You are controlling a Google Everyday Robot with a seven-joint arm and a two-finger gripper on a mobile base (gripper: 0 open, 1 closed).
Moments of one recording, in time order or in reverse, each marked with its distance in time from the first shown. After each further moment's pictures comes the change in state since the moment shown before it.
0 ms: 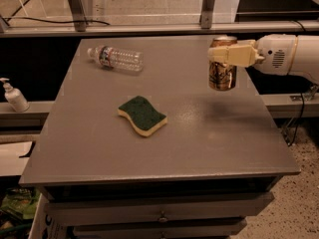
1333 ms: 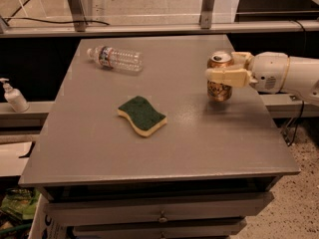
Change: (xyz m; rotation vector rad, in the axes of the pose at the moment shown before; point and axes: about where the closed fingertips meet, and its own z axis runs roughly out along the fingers) arm -0.038 0.007 0.003 0.034 0.054 -0.282
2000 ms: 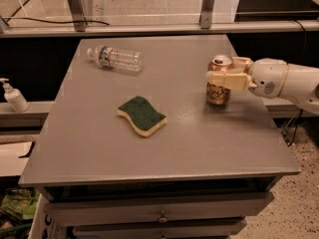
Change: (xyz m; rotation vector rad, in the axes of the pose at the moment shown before) arm -0.010 0.003 -0.003 -0.001 0.054 0.050
